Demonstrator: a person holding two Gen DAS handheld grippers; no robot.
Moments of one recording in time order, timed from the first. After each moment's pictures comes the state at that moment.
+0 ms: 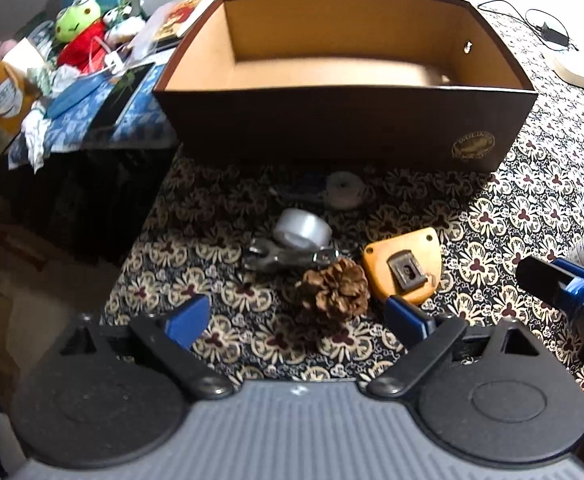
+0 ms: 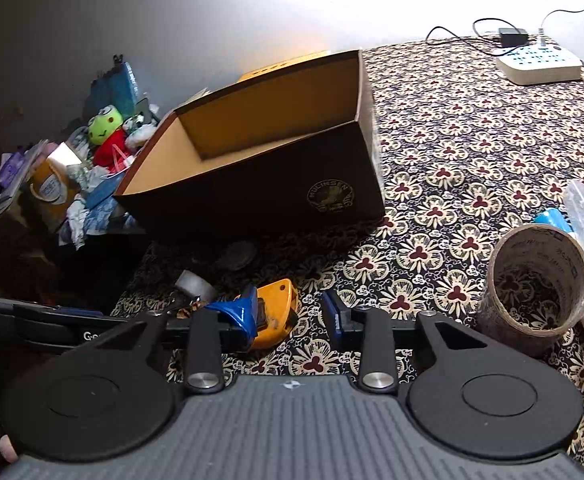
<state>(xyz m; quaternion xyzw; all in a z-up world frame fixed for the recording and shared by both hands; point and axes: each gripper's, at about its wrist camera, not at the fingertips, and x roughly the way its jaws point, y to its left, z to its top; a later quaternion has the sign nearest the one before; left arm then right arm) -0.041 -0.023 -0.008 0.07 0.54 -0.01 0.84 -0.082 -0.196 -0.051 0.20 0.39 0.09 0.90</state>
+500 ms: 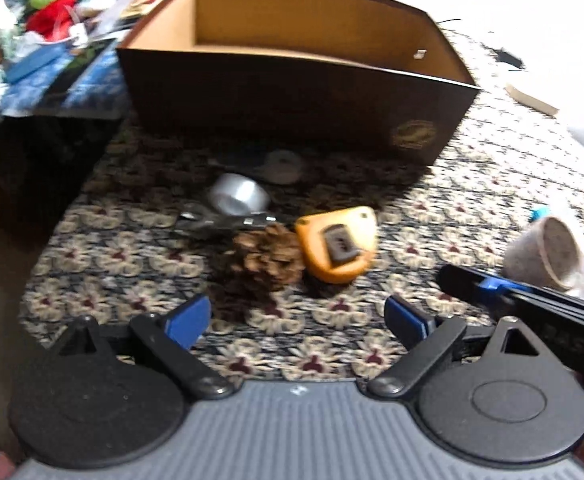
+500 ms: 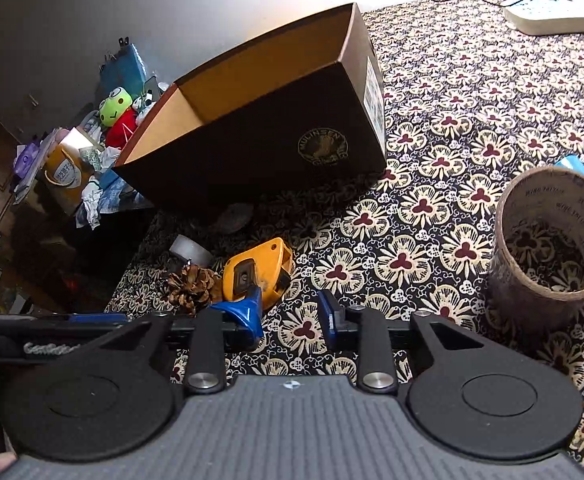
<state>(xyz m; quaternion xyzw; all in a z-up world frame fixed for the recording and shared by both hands) -0.066 -0.027 -0.026 -0.01 0.53 -0.09 0.84 -0.084 -0.210 -0.083 0.23 0.41 0.13 0.87</state>
